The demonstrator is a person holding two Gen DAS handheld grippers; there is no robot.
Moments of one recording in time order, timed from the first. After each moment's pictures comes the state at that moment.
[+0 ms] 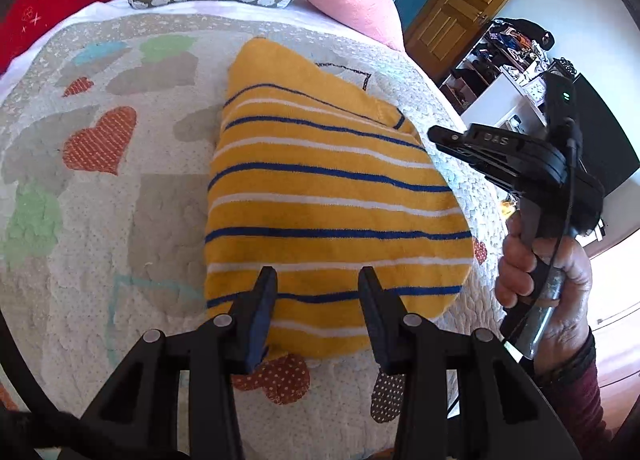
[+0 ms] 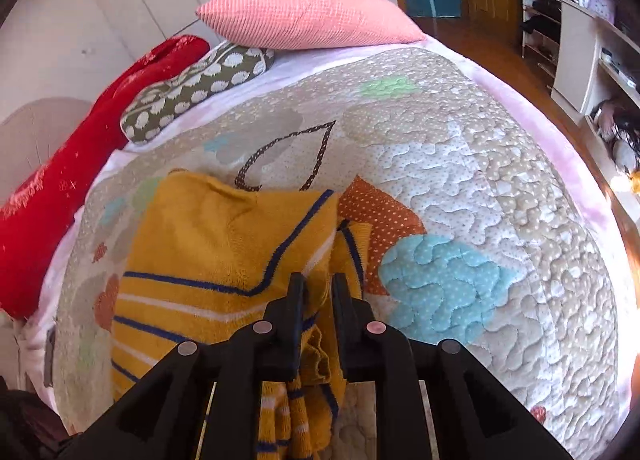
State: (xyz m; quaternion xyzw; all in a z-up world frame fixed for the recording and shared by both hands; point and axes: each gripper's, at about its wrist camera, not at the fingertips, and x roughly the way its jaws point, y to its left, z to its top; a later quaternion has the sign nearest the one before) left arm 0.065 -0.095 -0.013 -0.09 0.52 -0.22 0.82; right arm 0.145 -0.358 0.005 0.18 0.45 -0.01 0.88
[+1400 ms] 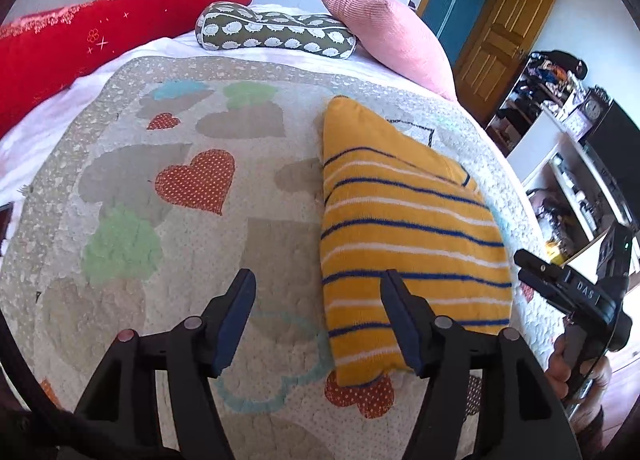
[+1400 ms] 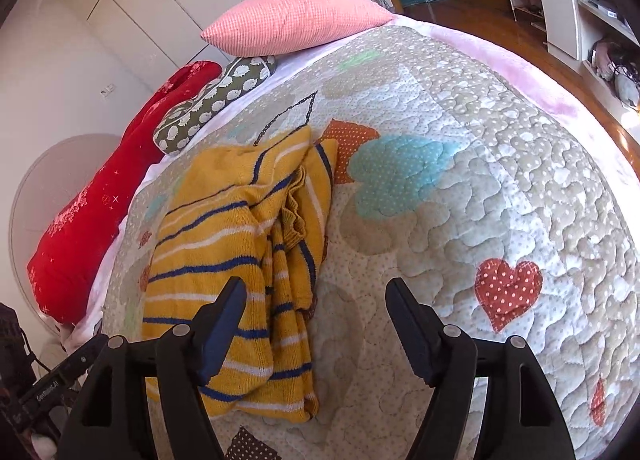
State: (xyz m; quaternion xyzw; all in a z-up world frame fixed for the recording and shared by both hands) left arm 0.078 -0.031 0.002 -0.09 0.46 -0.13 0.87; right arm 0.043 -0.379 -0.011 0.26 0.42 0.03 0.87
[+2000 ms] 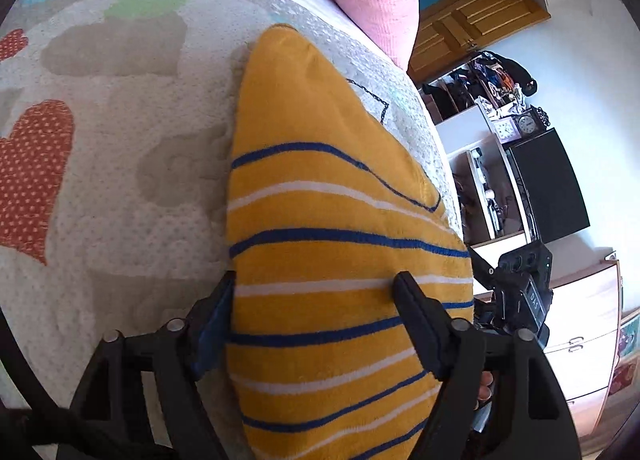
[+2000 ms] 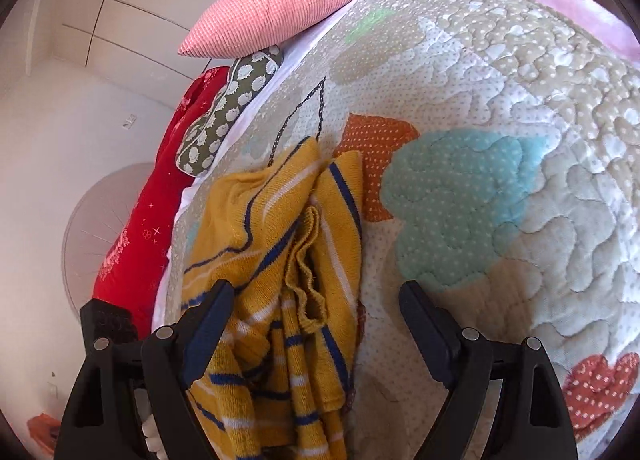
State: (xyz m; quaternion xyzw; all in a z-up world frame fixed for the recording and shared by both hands) left arm 0.195 -0.077 -0.077 -0.22 0.56 -0.30 0.74; right arm 0.121 -0.402 -0.055 0.40 0.43 0.11 0.80
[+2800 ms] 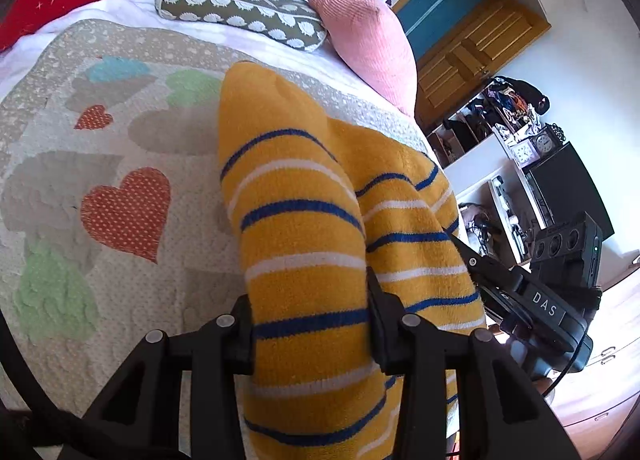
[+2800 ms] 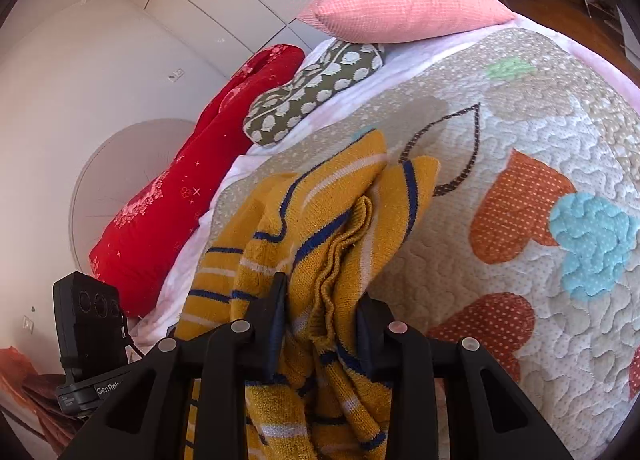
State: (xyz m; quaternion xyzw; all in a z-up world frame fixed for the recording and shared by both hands) left arm 0.161 -0.039 0.008 -0.19 0.49 -0.23 0.82; right arm 0.135 -0.283 0.032 0.29 0.41 0.17 0.85
